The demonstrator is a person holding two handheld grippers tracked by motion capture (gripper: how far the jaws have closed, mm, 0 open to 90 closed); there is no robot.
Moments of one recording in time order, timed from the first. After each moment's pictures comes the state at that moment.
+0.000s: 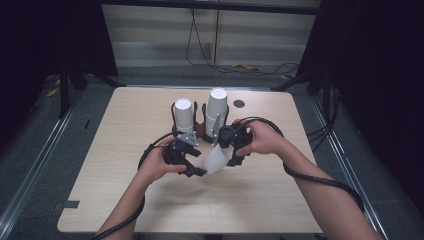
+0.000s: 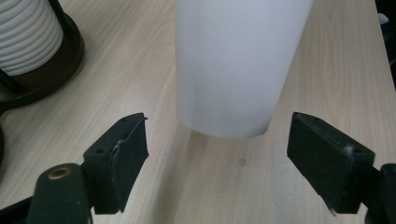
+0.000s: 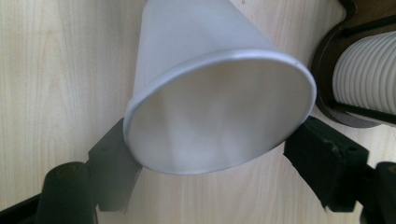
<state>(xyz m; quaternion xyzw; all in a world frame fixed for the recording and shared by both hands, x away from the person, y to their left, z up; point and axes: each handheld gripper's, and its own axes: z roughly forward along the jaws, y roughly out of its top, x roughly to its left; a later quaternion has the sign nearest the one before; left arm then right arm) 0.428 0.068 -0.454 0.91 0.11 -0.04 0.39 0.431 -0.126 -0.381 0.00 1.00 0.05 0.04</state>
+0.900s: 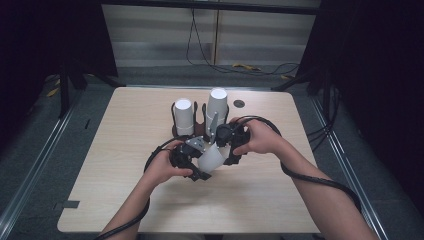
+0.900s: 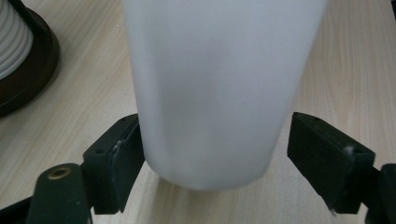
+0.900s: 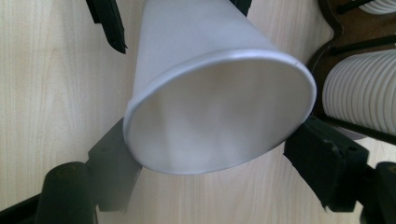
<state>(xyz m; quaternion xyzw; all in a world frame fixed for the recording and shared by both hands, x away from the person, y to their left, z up) 0.422 0.048 -0.463 0.92 0.09 -0.03 0.37 0.430 -0.117 -0.375 0.00 1.00 0.07 0.04</state>
